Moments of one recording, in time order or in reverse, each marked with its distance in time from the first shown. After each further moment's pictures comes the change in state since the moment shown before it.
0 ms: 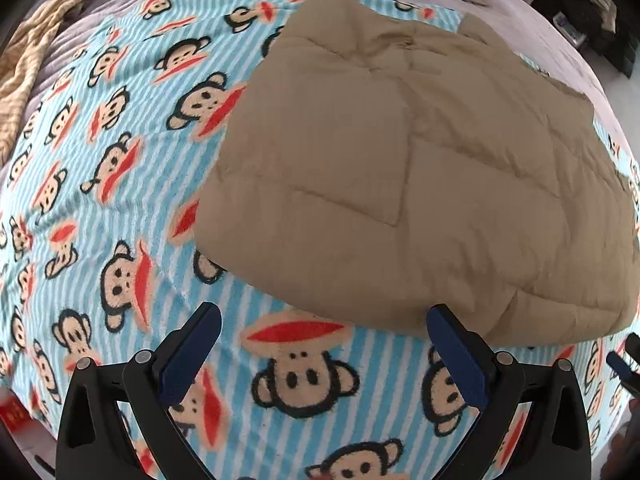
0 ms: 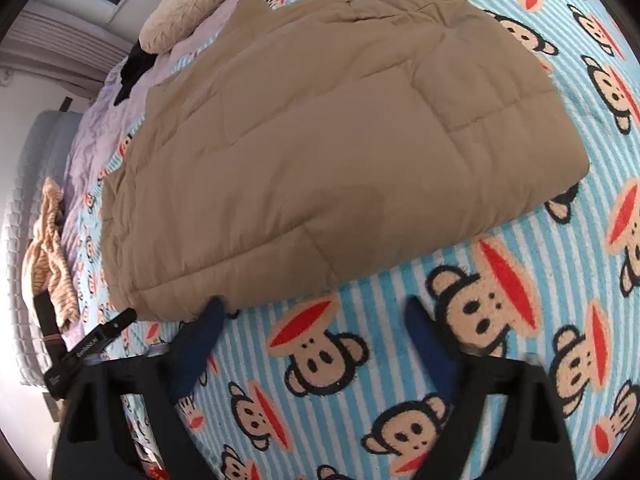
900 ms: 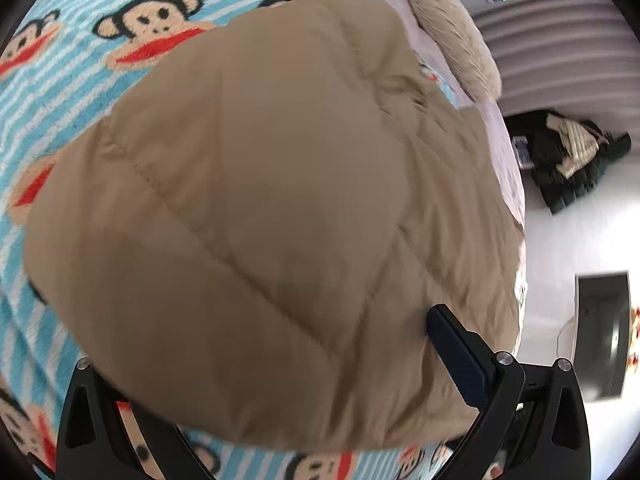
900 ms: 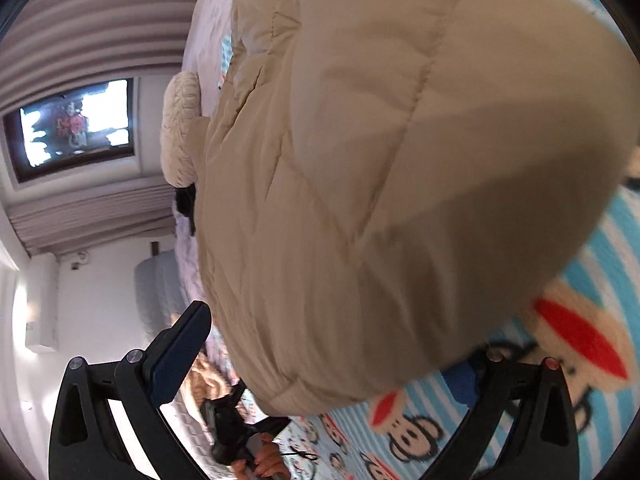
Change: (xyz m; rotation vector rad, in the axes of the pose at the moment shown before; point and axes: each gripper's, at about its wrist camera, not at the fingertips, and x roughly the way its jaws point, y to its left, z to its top) left arm 0.067 0.043 0.019 -0.418 -0.027 -0.544; right arm 0.048 -0.092 0.033 0.532 -0.092 0.544
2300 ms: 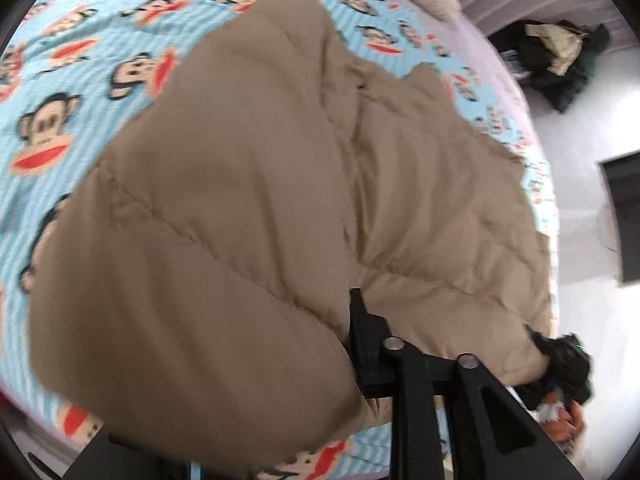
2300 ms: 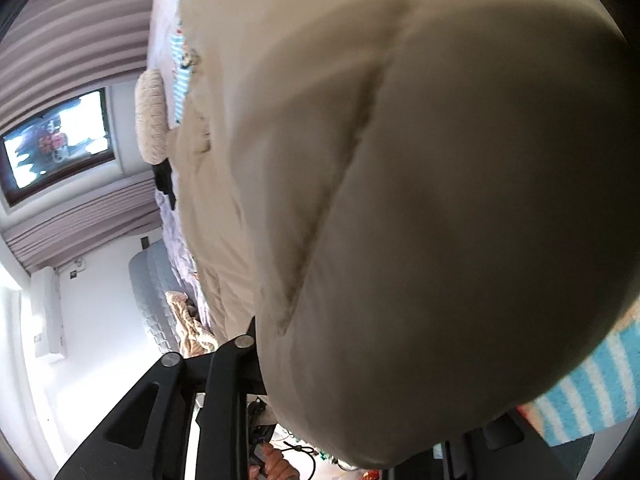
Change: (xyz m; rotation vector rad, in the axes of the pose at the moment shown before) left arm -0.146 0.038 -0.182 0.280 0.082 0.219; right arm -0.086 -0.085 -0.158 0.139 0.079 -0.072
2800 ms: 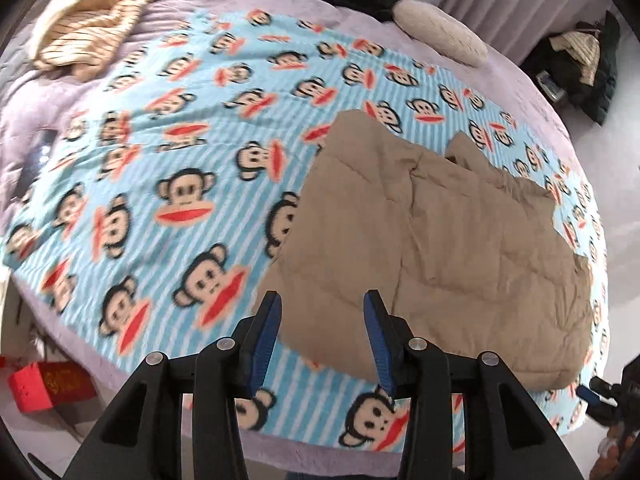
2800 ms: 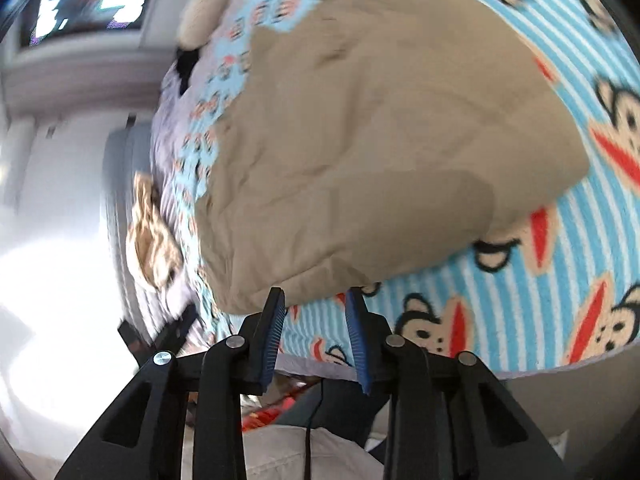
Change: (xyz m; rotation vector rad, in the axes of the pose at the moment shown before) left arm -0.092 0.005 -0.001 0.045 -0.183 0.220; right arm -0.045 0.072 -0.056 -0.464 0.199 -0.171
